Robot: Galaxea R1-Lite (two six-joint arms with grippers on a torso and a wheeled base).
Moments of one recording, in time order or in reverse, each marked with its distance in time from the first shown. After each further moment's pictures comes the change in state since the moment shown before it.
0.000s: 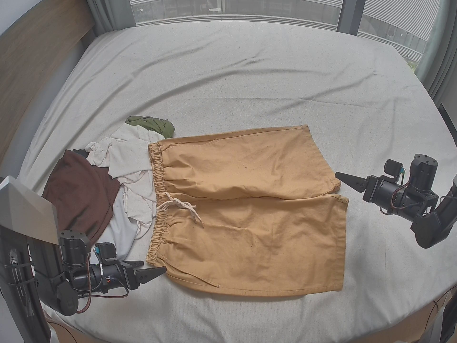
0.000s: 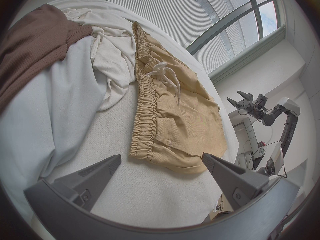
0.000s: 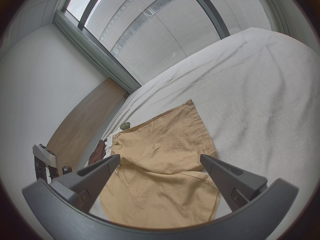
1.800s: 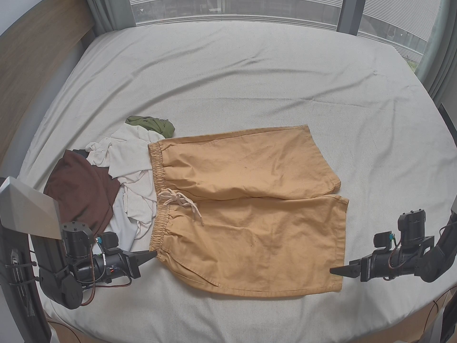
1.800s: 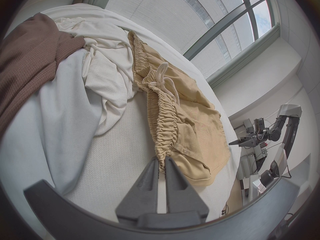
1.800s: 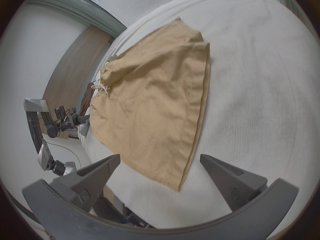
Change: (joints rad) left arm -0.007 0.000 -0.085 -0.001 0.017 -0.012; right arm 0.031 0.000 0.343 0.329 -0.001 -0.315
